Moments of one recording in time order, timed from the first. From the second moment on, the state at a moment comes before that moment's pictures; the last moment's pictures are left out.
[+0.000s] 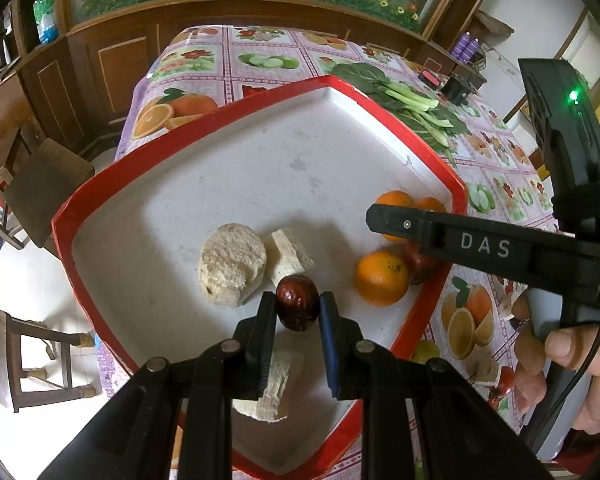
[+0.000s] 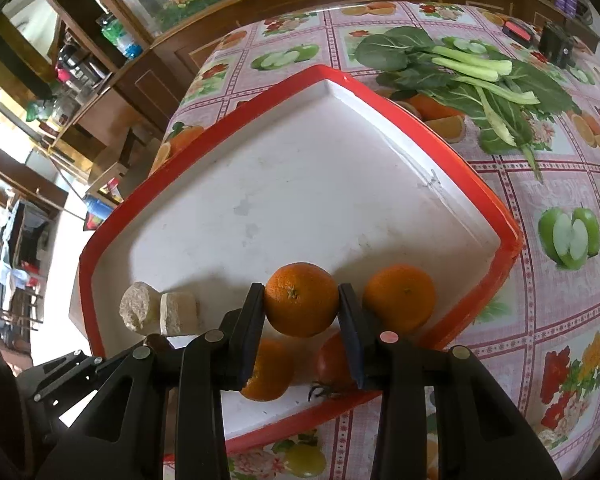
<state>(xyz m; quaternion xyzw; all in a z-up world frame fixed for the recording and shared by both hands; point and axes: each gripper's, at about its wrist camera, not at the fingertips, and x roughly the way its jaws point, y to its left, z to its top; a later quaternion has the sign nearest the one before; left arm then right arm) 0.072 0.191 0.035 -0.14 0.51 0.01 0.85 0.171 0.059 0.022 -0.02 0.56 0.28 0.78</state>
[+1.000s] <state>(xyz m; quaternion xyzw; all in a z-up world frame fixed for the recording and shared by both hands) 0.044 0.162 0.057 -0.08 0.50 0.04 0.86 0.122 -0.016 0.071 0.03 0.51 0.27 0.82</state>
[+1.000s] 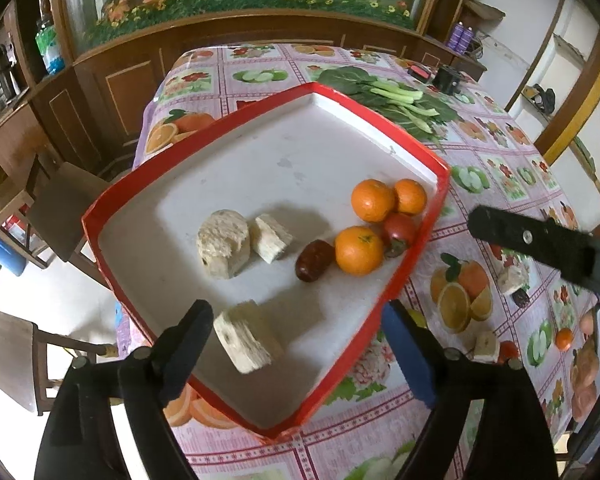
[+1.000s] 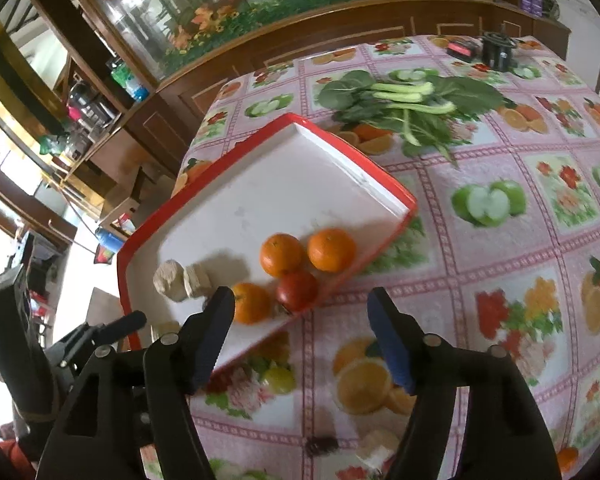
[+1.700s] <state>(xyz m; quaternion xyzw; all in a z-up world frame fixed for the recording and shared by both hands) 0.026 0.126 0.076 -0.06 0.49 0.03 0.87 0.082 -0.099 0.059 0.06 0.51 0.21 0.83</state>
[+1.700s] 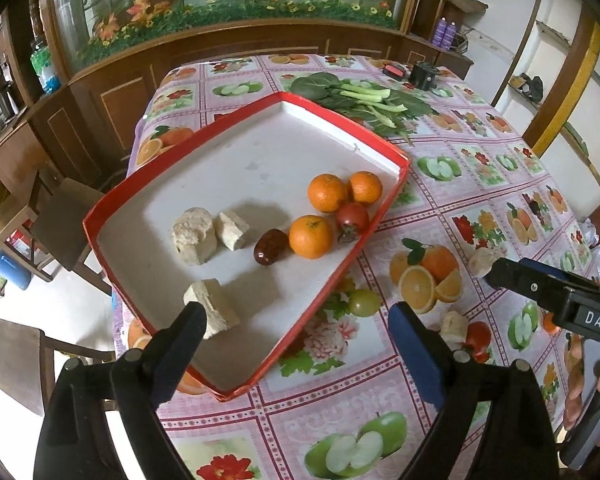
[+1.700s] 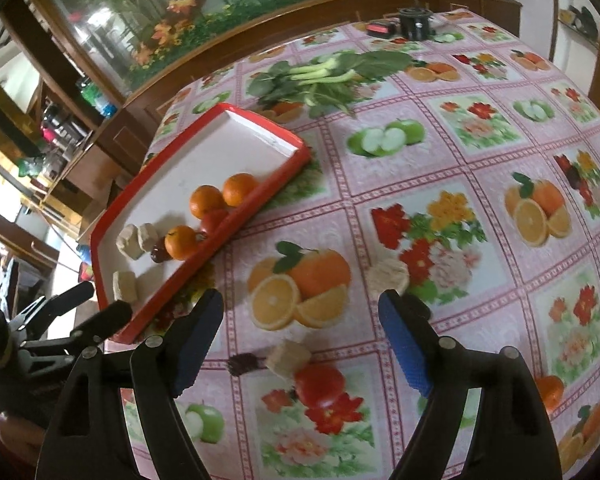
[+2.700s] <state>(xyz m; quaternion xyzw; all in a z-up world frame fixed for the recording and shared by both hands) 0.028 0.076 0.063 -0.03 0.51 -0.07 0.85 0.047 -0.174 0.037 0.09 0.53 0.17 0.83</state>
